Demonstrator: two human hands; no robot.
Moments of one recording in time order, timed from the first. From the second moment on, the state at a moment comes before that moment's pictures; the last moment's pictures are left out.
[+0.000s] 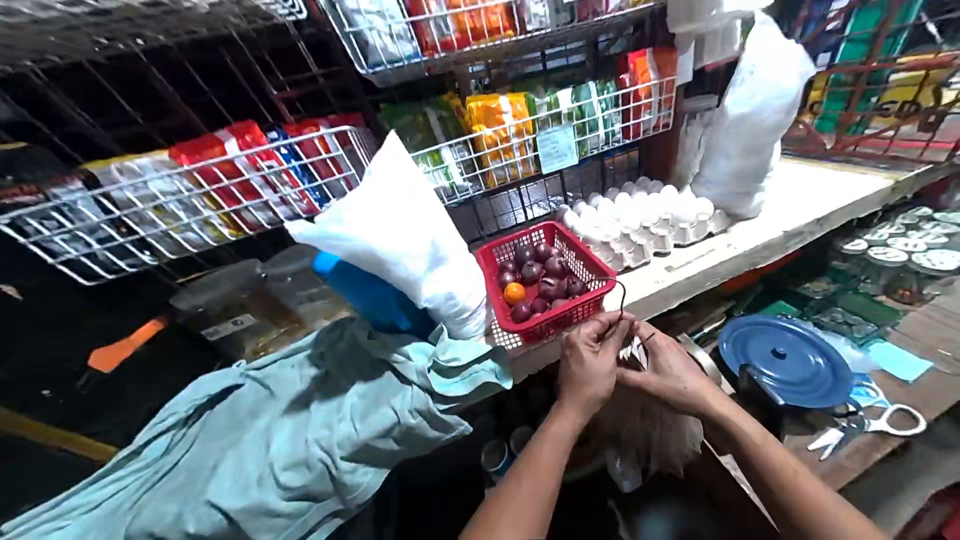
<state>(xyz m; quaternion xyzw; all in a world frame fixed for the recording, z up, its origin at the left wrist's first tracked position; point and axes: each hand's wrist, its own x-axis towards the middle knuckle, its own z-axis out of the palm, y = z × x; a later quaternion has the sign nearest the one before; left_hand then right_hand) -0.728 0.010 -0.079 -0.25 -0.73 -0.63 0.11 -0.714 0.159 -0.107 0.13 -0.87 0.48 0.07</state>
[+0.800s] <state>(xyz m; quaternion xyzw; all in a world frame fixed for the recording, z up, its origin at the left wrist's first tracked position) -0.409 0.032 0.158 -0.62 -0.42 -0.64 -0.17 -0.275 0.119 0.124 0.01 -0.80 0.48 0.37</state>
